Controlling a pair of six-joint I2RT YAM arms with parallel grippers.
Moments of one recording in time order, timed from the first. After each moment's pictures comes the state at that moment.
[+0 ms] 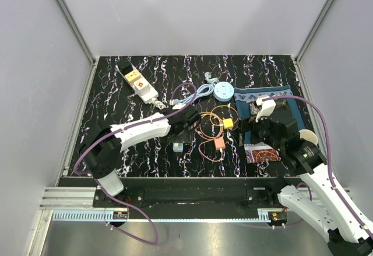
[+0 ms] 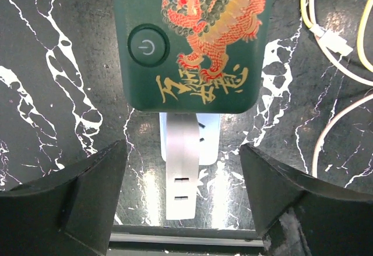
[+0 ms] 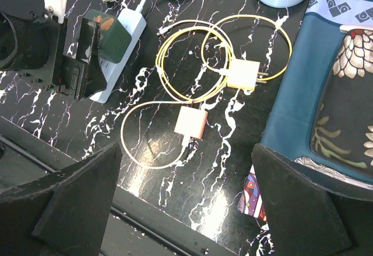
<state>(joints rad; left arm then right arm) -0.88 1.68 1.18 -0.83 -0.32 -0.85 0.52 0.68 0.85 -0.66 -0.04 0.21</state>
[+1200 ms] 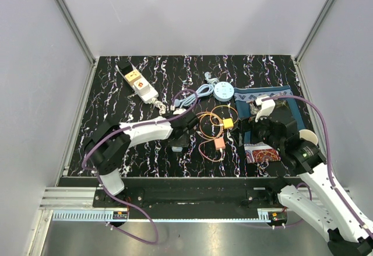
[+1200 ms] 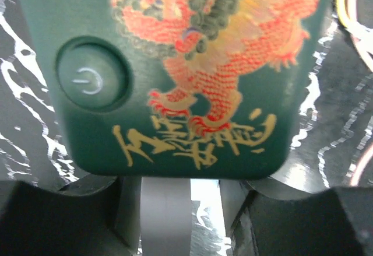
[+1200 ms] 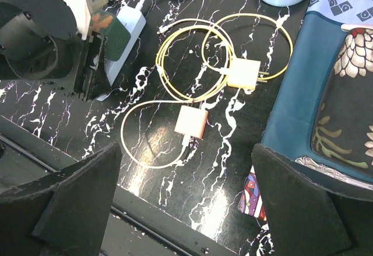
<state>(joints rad) -0.87 1.75 1.09 -0.68 -0.30 -0.83 0.52 0.68 0.85 -0.66 -0.04 0.21</state>
